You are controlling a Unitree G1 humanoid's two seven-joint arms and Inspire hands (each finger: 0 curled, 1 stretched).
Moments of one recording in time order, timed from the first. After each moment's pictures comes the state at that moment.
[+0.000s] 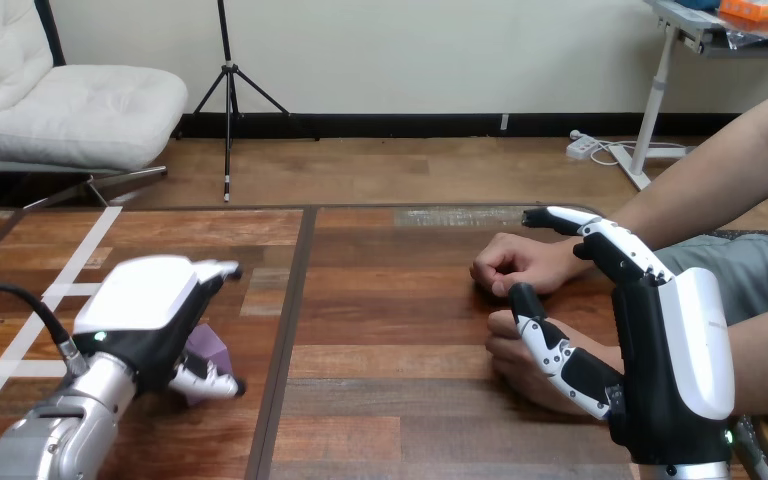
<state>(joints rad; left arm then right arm) -0.12 0.58 -0.18 0.19 0.83 -0.05 -0.10 0.29 -0.17 0.07 -0.19 -0.67 -0.46 -0.41</state>
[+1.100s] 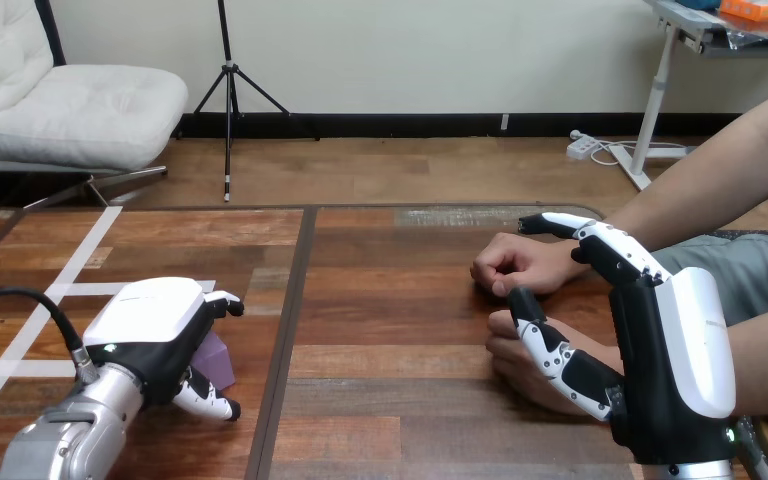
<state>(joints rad) -0.12 0.58 -0.22 0.19 0.83 0.00 -0.14 0.29 -0.18 0.06 -0.19 -0.67 -0.46 -0.39</state>
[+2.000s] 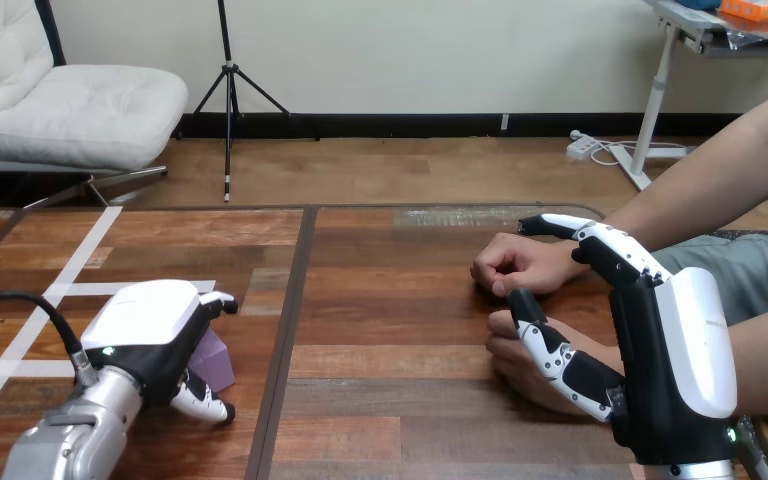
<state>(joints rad) -0.12 0.58 -0.23 0.22 0.83 0.02 -0.12 0.29 -0.19 0.06 -0.19 -0.67 -0.46 -0.39</state>
